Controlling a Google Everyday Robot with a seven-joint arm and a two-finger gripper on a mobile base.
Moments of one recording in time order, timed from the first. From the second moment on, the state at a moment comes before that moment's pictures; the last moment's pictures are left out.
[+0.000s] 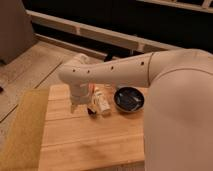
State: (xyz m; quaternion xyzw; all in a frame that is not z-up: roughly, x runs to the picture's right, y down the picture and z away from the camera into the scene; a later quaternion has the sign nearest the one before) arm -0.107 0.103 0.703 -0.26 0.23 0.64 0.68
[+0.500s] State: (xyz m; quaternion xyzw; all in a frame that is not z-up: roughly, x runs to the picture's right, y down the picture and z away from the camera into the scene) arm -0.123 0.147 0.727 -0.31 0.26 0.61 0.69
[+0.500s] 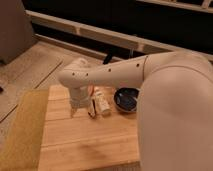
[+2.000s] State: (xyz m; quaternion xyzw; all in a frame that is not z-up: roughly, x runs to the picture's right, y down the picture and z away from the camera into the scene) arm -0.150 0.090 0.830 -0.32 0.13 0.50 0.80
